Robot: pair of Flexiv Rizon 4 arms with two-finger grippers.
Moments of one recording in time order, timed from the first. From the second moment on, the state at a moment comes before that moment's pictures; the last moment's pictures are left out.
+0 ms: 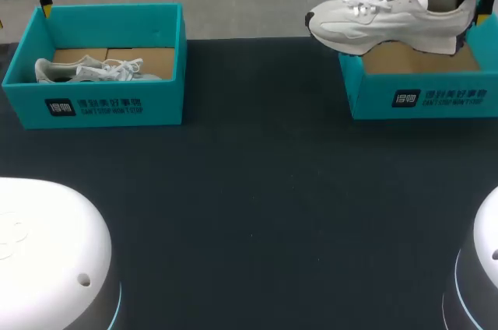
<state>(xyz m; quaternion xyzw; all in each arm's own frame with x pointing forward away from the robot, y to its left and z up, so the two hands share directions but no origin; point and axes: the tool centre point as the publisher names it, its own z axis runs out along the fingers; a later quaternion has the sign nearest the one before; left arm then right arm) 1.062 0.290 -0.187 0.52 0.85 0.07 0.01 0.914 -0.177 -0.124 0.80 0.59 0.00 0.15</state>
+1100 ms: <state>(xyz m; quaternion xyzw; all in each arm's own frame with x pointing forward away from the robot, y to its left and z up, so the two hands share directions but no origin) 1.061 0.290 -0.187 0.52 0.85 0.07 0.01 0.784 -0.075 -0.131 0.78 0.61 -0.05 0.13</state>
